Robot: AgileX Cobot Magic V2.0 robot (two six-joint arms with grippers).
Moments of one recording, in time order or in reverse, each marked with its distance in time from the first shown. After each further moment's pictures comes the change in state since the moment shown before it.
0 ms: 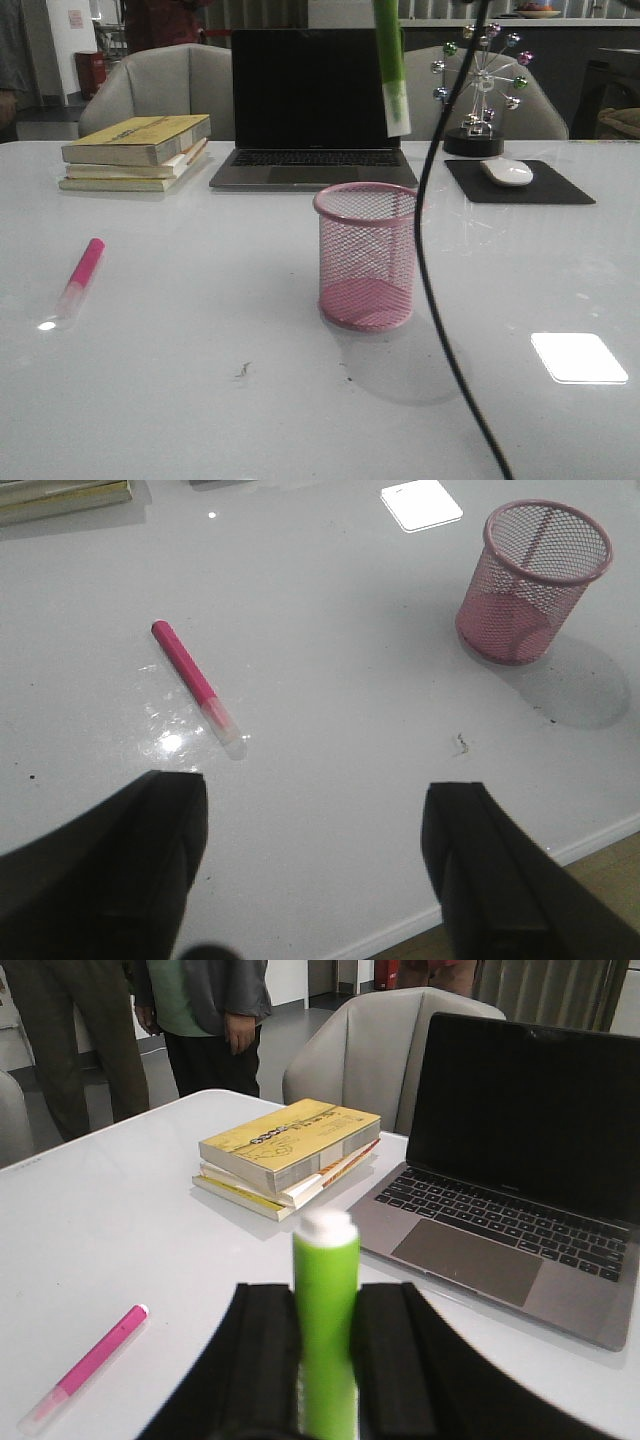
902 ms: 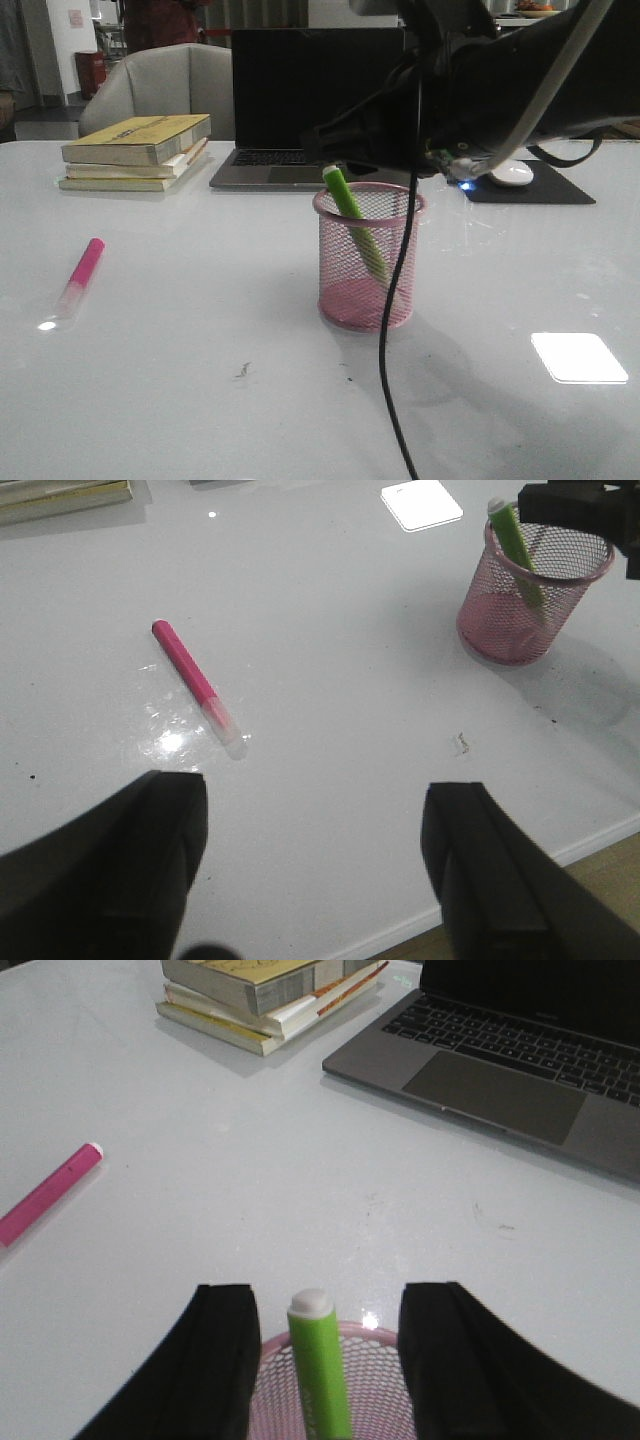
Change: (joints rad) left arm 0.000 0.000 0.000 0.000 0.000 0.000; right arm 0.001 0.222 0.000 0.007 -0.003 -0.001
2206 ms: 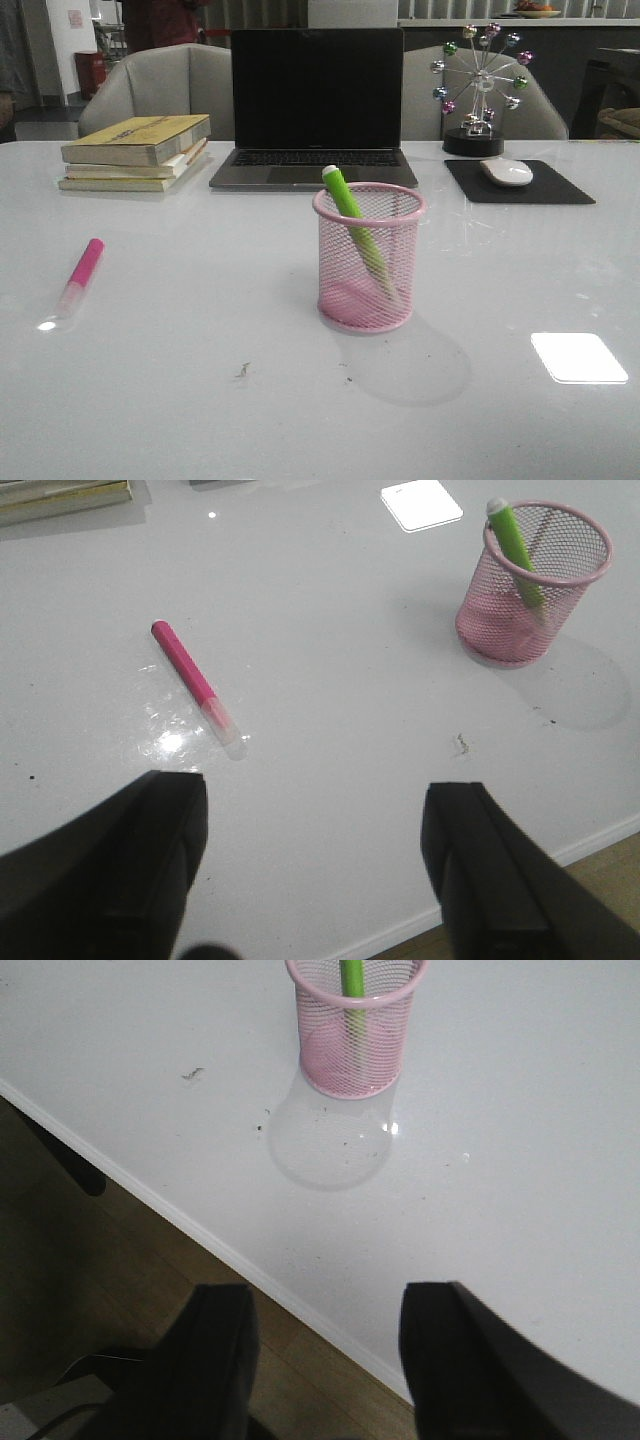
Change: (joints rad) left arm 0.000 0.003 0.000 0.000 0.002 -0.002; right arm -0.054 -1.055 0.252 -0.019 1.176 -0.002
